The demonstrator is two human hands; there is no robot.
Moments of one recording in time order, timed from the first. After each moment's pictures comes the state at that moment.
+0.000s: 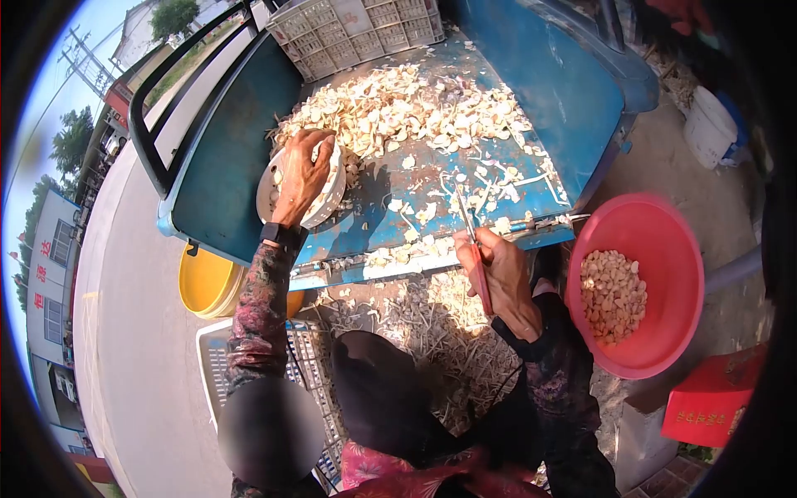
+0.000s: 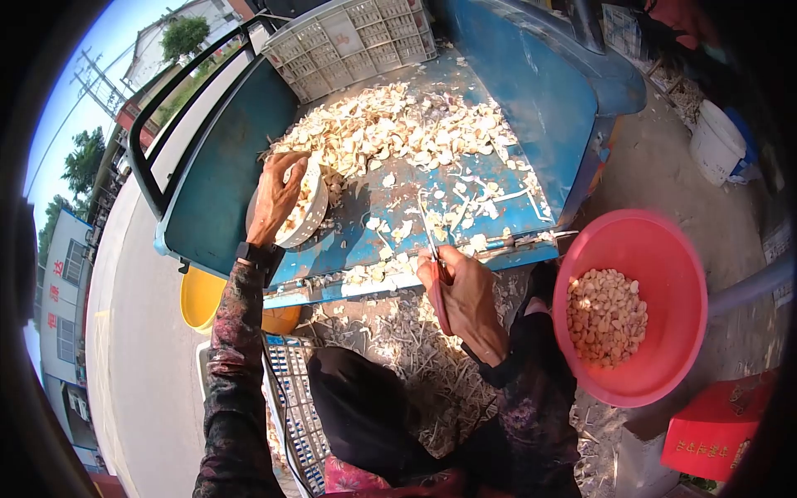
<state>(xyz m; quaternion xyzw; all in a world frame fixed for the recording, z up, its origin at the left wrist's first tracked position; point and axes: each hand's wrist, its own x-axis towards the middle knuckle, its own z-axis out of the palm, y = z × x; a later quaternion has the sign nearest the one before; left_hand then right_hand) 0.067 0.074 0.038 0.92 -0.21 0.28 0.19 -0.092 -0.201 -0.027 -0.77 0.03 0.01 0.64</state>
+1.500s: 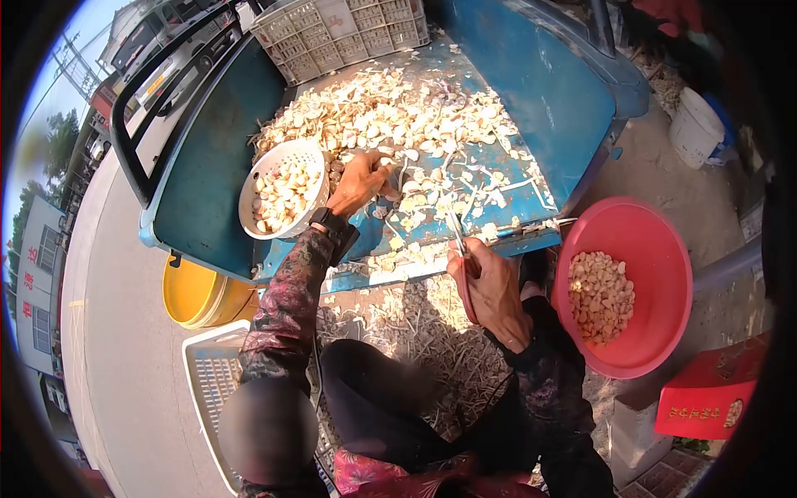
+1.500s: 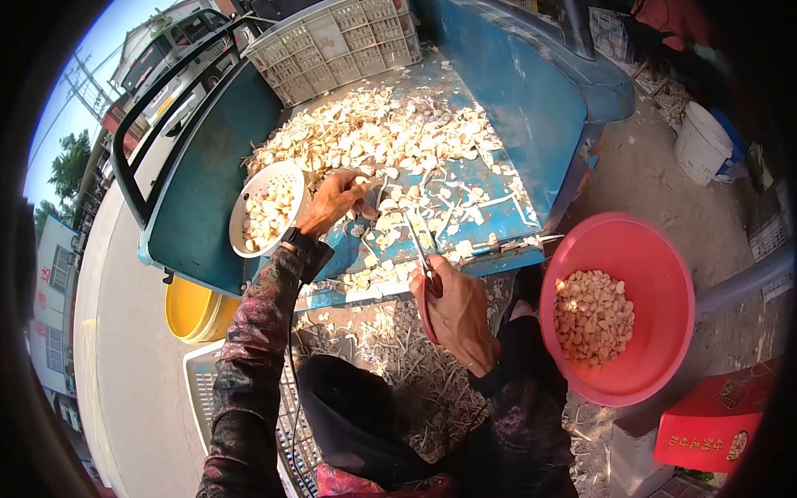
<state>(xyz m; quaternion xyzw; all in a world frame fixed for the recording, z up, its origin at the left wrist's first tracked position) 0.093 0.000 -0.024 0.86 -0.14 -0.10 0.48 -0.098 -0.205 -0.033 -0.85 0.00 -0.08 0.52</state>
